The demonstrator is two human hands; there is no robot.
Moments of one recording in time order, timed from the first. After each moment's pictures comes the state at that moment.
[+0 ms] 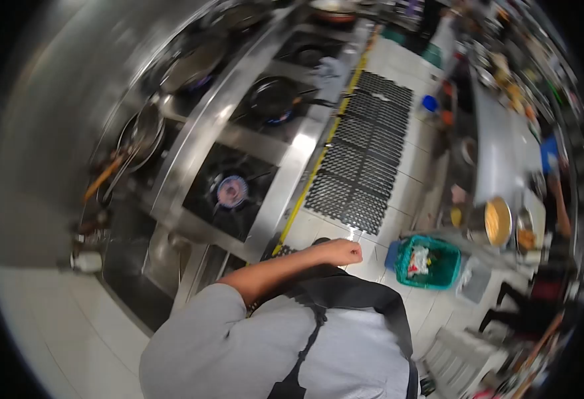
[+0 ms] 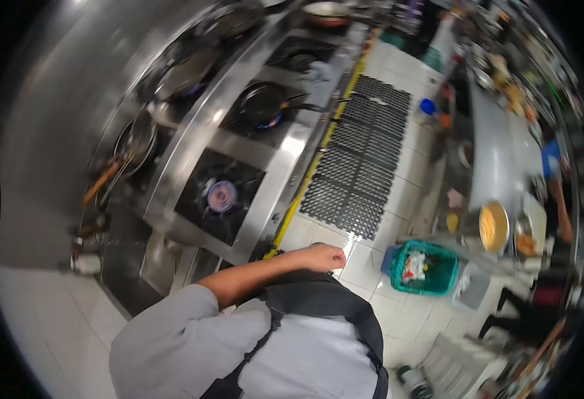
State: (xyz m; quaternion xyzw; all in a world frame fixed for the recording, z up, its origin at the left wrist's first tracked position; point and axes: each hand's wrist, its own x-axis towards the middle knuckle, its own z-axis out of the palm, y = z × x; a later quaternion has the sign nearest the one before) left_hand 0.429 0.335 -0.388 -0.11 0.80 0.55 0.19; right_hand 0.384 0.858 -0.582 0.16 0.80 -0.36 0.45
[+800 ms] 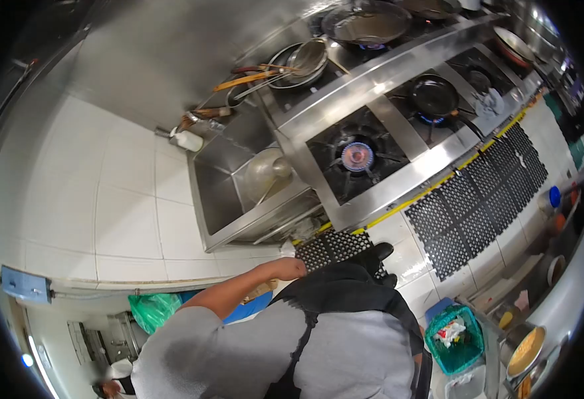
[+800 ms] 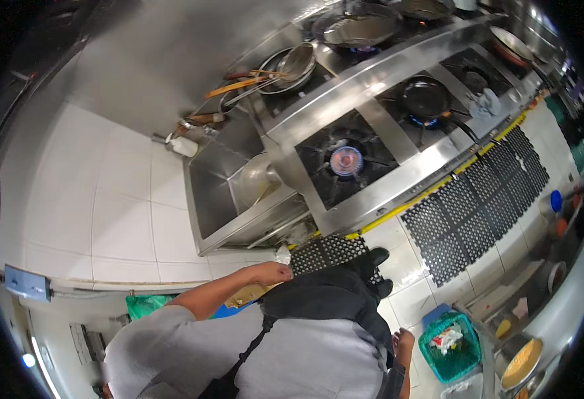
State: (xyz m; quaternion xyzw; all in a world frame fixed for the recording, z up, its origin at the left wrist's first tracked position) left_hand 0.766 0.422 -0.371 -0.51 0.69 0.46 0.21; right_hand 0.258 0.698 -0.664 0.20 0.67 -0.34 0.63
